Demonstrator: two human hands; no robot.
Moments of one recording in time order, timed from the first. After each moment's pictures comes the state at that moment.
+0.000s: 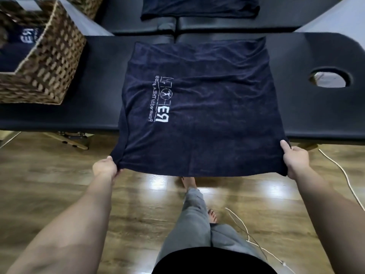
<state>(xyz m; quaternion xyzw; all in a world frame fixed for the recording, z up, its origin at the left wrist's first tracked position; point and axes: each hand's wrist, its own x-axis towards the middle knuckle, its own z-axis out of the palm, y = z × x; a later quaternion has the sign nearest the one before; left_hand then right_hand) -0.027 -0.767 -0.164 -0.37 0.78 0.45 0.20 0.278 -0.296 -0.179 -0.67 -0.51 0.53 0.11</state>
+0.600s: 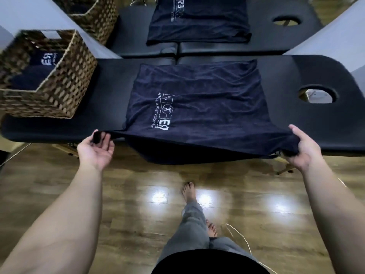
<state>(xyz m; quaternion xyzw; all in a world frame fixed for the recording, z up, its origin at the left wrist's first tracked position) -0.059 -0.745 -0.051 -0.29 0.49 0.81 0.14 0.255 -0.277 -0.073 -0.54 -0.33 0.74 0.24</state>
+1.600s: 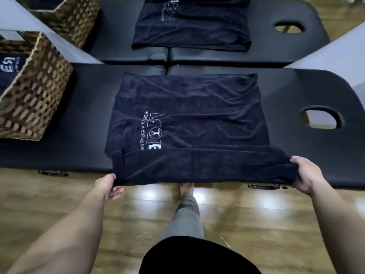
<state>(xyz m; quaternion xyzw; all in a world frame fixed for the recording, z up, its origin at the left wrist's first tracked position) -0.104 -0.675 -0.159 -0.34 0.77 0.41 0.35 0.211 -0.176 -0.127 -0.66 -0.41 0.61 0.13</state>
